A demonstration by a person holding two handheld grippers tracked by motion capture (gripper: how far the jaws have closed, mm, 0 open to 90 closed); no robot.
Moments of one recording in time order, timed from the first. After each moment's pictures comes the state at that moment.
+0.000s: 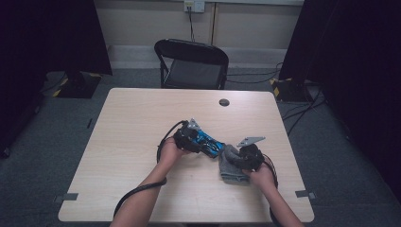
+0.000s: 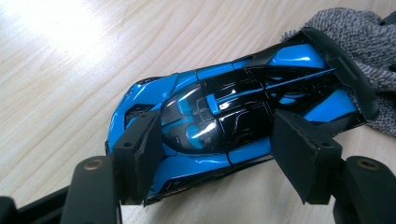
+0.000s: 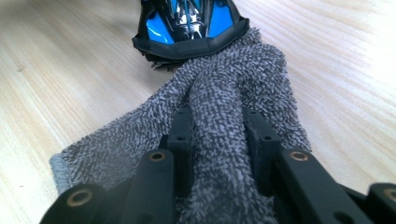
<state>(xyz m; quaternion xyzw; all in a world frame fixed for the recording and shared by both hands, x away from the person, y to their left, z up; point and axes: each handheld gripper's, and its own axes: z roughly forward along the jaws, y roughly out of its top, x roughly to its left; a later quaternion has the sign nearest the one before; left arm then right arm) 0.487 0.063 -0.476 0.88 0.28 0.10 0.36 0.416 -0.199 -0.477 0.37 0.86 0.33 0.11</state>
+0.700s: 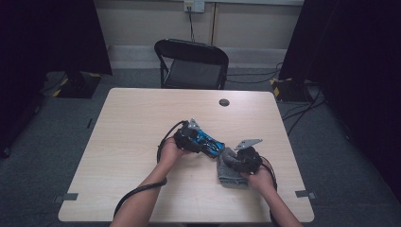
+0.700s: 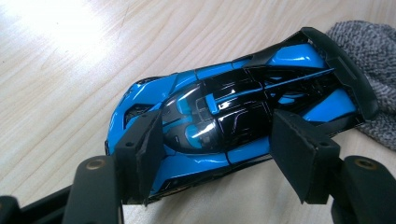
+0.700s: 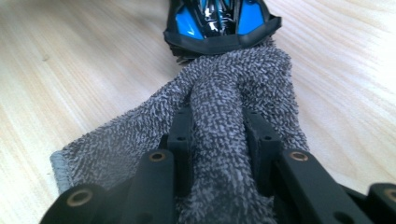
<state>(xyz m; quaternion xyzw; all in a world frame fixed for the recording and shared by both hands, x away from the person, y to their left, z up) 0.486 0.062 -0.475 0.89 0.28 0.10 0.36 0.407 -0.191 -0.476 0.35 0.87 0.33 0.10</state>
